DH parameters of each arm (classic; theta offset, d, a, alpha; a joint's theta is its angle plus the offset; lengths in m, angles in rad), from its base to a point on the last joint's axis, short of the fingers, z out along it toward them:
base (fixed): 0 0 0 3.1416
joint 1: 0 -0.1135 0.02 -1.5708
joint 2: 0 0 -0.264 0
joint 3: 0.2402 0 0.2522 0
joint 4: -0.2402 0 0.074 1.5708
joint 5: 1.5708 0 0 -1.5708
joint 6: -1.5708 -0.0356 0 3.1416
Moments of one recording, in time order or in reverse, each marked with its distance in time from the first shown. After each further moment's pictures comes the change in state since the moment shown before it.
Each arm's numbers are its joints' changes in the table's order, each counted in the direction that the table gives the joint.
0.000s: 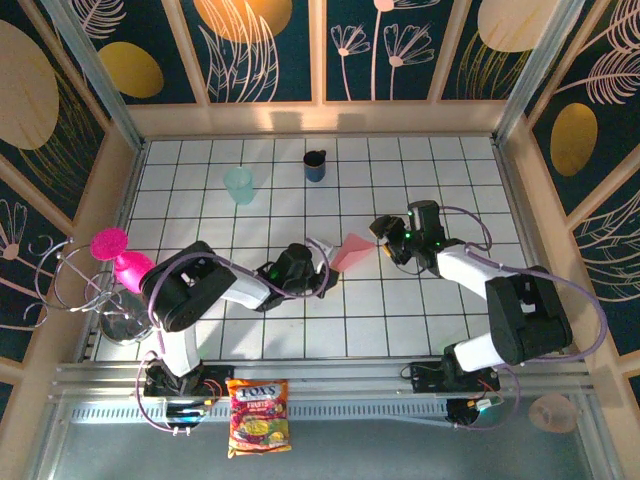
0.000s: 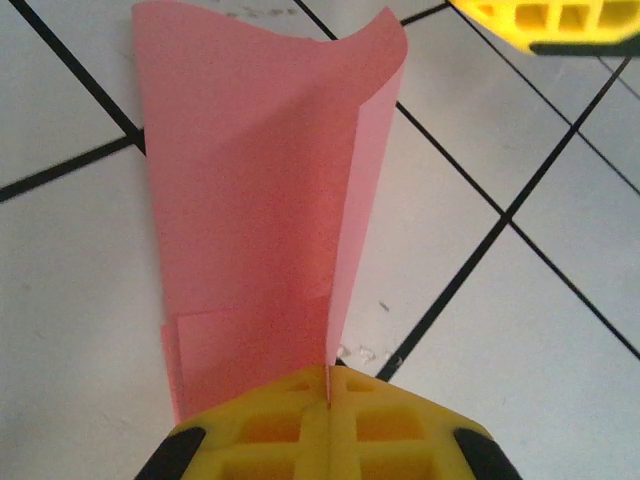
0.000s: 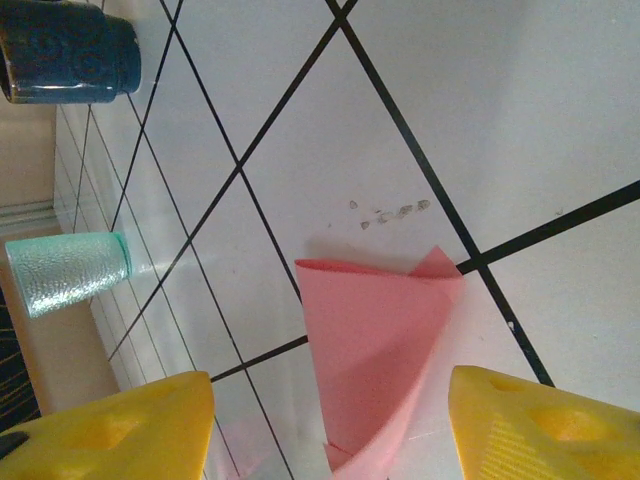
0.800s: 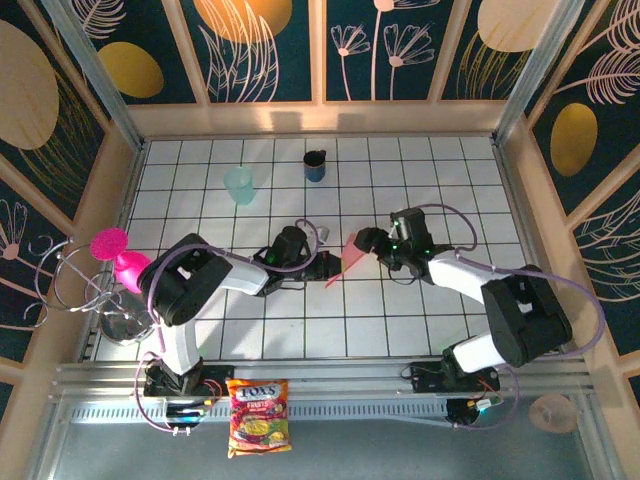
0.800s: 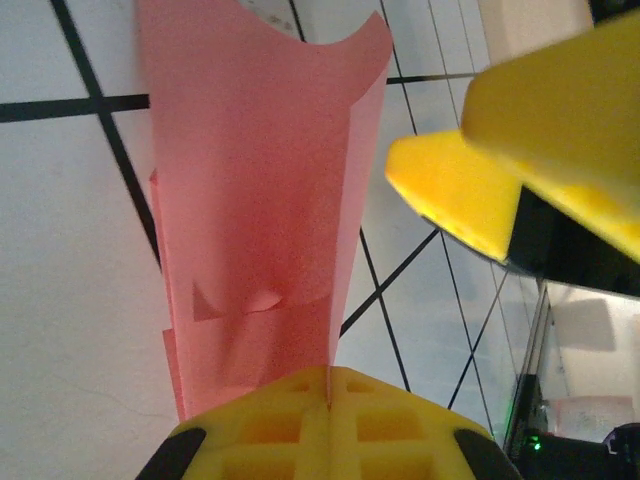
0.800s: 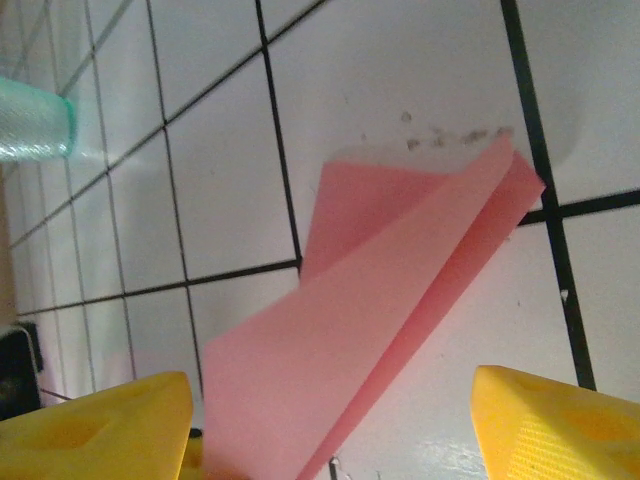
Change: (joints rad) left arm -0.092 -0.022 0.082 -0.030 0.285 0.497; right arm -0.117 -0.018 -0.035 0.027 0.027 0.274
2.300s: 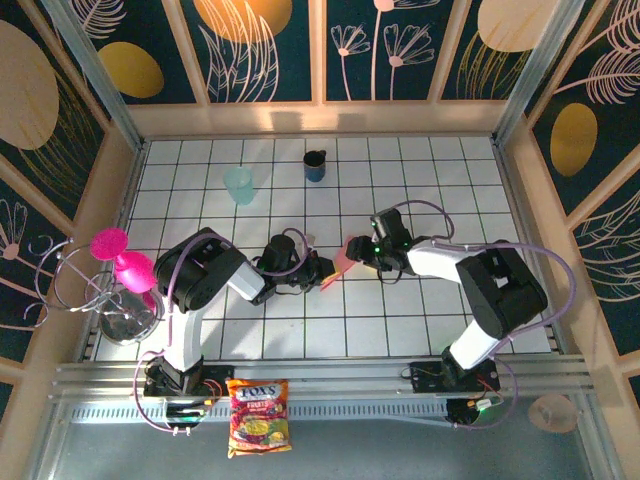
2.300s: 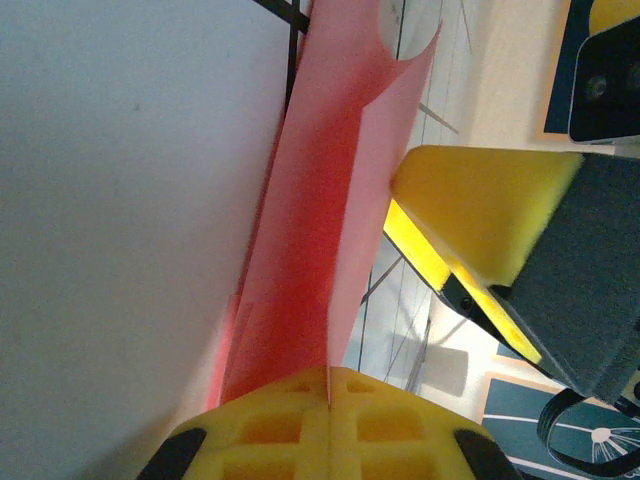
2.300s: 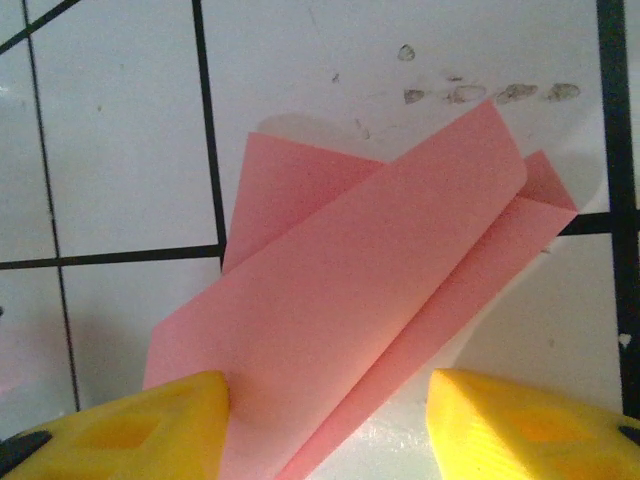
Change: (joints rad) left arm -0.050 -0.121 -0.100 0.312 0.092 0.431; right arm -0.101 -0.187 0.132 -0.110 0.127 0.117
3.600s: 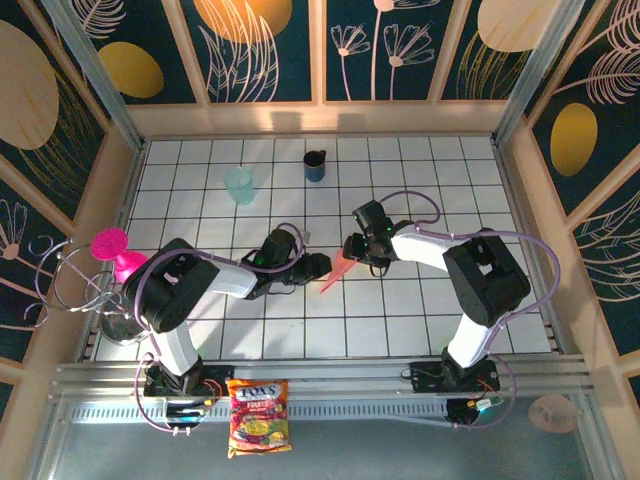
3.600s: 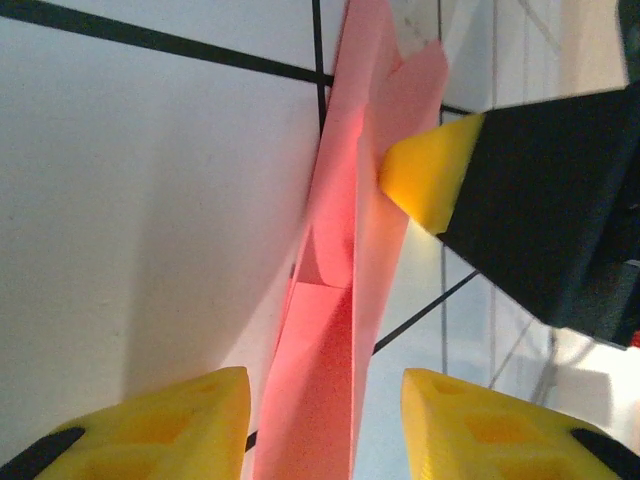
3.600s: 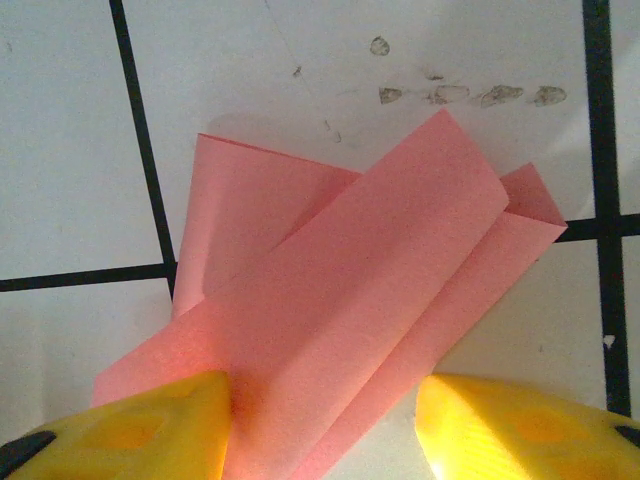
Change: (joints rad) left arm 0.018 0.211 0.032 -0.439 -0.177 -0.313; right arm -0.053 -0.117 0.188 -0.257 0.126 -0.009
